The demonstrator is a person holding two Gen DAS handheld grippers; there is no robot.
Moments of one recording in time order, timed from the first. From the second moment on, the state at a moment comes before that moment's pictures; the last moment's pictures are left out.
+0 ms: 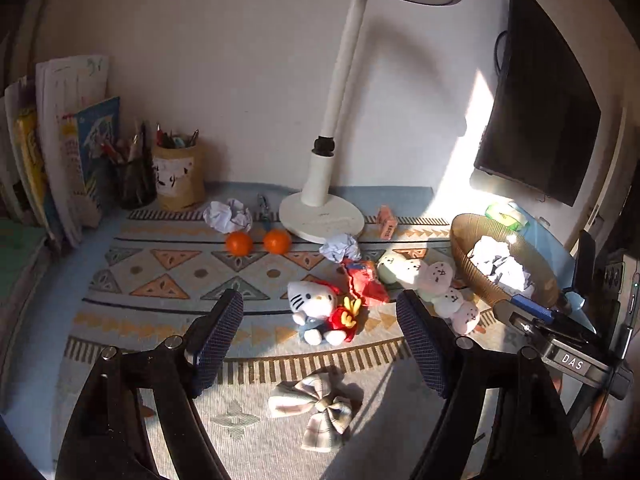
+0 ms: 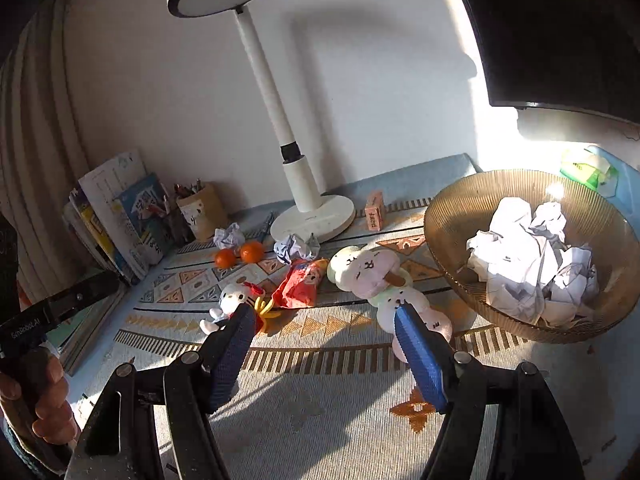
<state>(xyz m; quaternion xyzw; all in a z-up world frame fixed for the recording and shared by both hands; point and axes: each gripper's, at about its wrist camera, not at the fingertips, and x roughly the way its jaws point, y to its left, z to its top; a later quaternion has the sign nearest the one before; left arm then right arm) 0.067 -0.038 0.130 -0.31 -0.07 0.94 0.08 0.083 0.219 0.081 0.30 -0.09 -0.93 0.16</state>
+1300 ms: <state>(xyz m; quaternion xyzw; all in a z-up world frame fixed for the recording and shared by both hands) -0.038 0.014 0.046 -0.46 -0.05 0.88 0.12 -0.009 0.246 0.006 0.45 -0.08 -0.89 0.04</state>
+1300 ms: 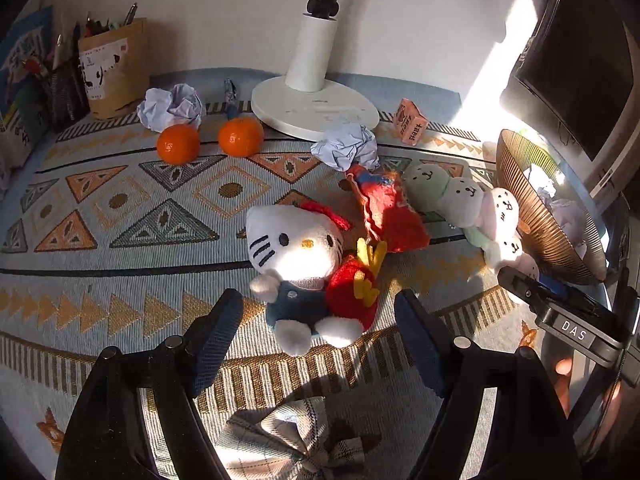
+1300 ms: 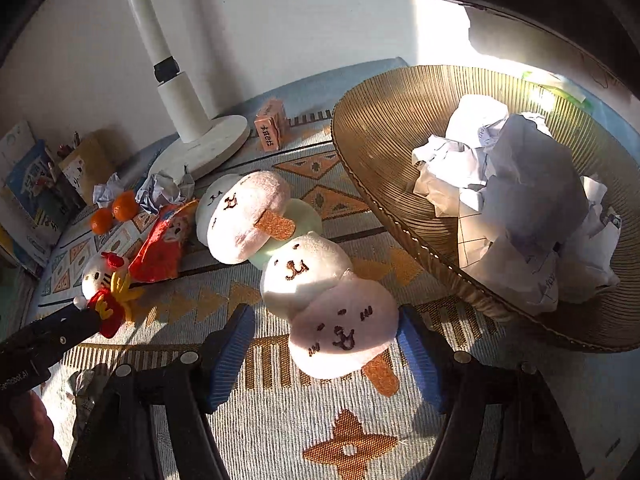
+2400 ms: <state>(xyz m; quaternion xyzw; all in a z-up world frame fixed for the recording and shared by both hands) 0.037 0.004 0.083 -0.42 -0.10 0.89 0.17 0.086 0.184 0.007 0.44 0.05 -0.89 0.11</state>
